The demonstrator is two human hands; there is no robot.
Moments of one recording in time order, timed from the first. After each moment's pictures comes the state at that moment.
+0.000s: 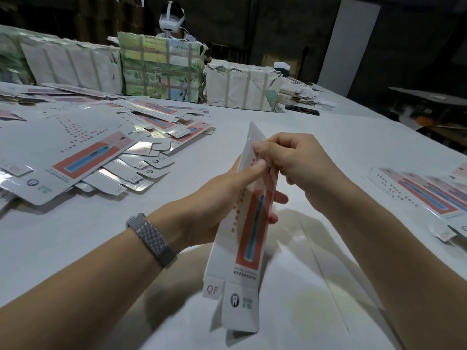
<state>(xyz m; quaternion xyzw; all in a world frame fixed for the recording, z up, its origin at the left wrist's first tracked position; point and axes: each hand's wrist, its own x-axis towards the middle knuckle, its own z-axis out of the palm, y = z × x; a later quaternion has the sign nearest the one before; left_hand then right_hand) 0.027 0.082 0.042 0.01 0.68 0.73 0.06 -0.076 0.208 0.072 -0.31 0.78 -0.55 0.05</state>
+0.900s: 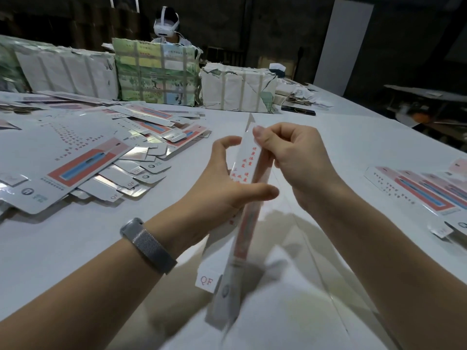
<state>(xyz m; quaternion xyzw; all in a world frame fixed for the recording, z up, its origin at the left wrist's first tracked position) 0.015 0.084 0.036 -0.01 0.70 0.70 -0.14 -0.064 0.199 0.079 -0.28 0.73 -0.63 -0.01</state>
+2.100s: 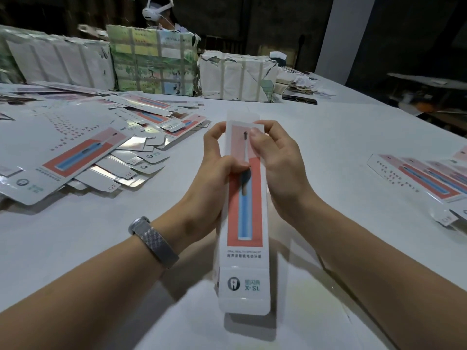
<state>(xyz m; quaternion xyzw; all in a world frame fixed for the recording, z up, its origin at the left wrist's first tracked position) 0.006 0.083 0.017 0.06 0.61 0.77 -0.19 -0.057 0.185 0.040 -0.31 0.65 -0.70 0.02</state>
